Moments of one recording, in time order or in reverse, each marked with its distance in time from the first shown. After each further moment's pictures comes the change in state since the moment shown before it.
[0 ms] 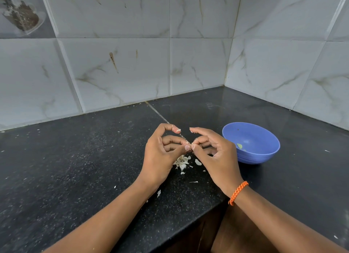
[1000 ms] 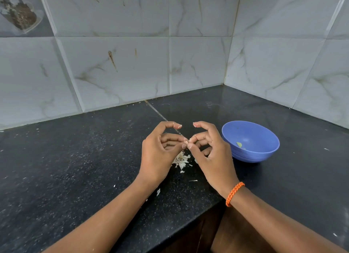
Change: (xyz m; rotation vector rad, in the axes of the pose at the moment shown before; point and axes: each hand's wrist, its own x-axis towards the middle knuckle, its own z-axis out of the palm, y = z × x) left_hand 0.000 0.000 -0.001 0.134 0.038 0.073; right_hand -0.003 -0.008 0.008 -0.113 -0.003 0.004
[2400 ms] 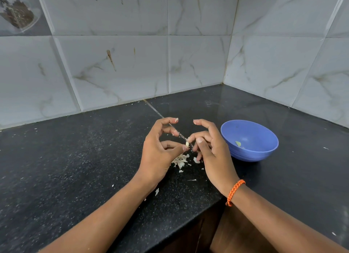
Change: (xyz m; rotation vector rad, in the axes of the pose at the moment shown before) left_hand 0.001 -0.005 0.001 -0.092 -0.026 -0.010; right_hand 0.001 0.013 -0.002 0.141 -0.059 0.080
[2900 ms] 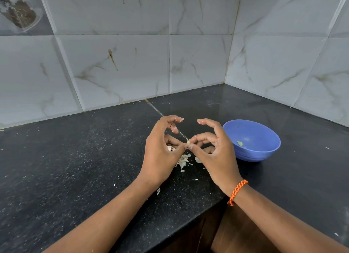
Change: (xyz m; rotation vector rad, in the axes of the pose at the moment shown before) left_hand 0.000 0.005 -0.001 0.295 -0.001 0.187; right_hand 0.000 -0.009 0.001 0.004 0.057 -0.005
